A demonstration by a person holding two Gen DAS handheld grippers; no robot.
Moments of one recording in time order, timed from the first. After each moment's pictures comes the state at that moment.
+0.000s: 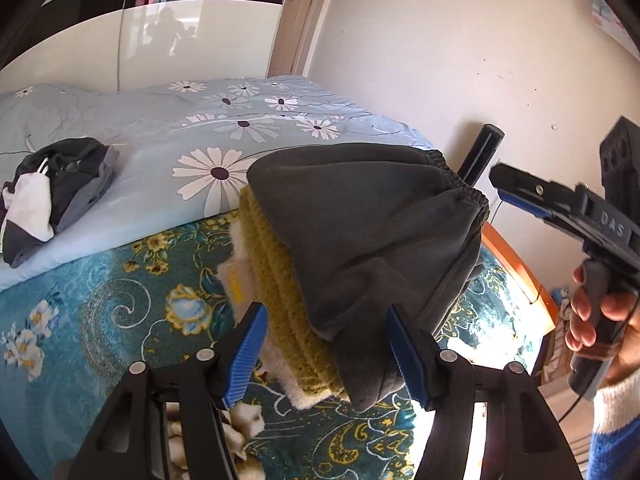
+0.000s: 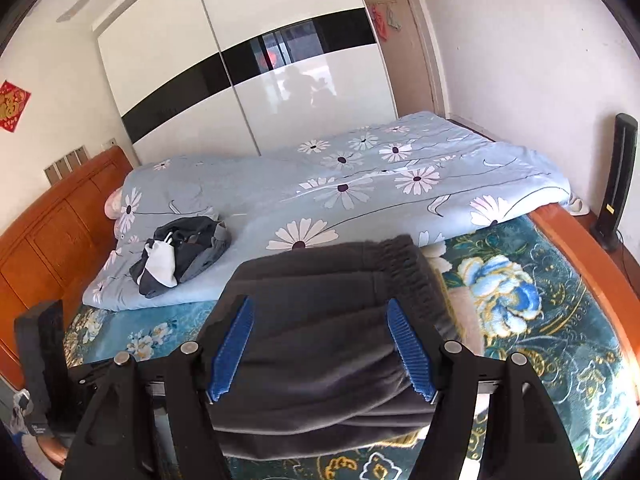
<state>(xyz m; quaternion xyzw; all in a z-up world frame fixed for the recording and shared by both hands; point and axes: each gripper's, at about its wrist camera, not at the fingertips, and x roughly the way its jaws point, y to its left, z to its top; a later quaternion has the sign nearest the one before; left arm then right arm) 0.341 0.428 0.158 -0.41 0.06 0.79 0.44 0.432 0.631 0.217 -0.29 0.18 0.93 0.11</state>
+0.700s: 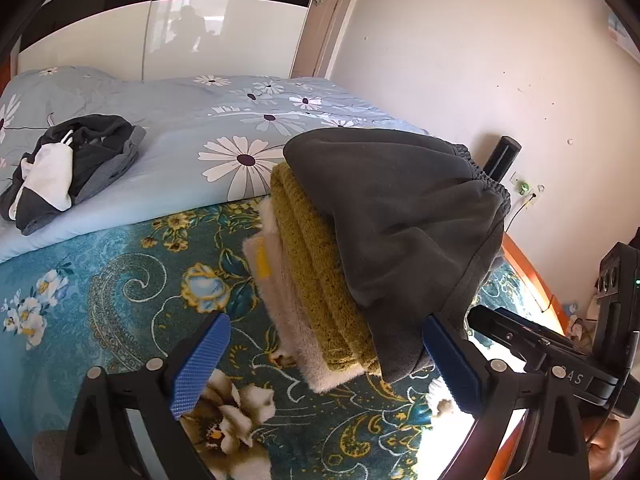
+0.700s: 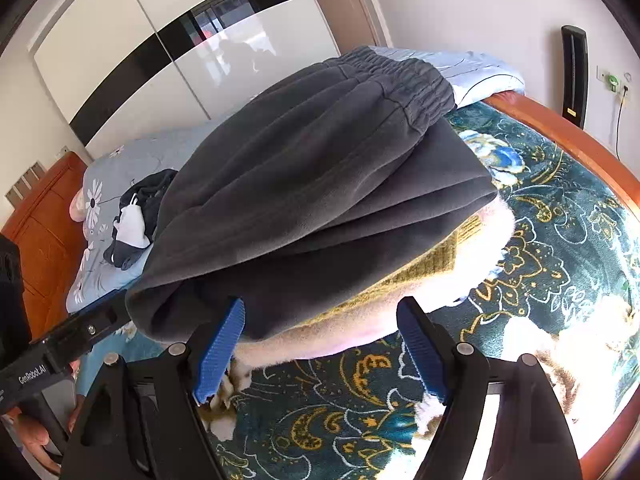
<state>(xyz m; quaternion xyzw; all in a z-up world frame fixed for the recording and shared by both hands) 0.343 0.405 0.141 -0.41 0.04 0.81 0.42 0.465 0.577 0.123 -0.35 0.27 0.88 0.19</state>
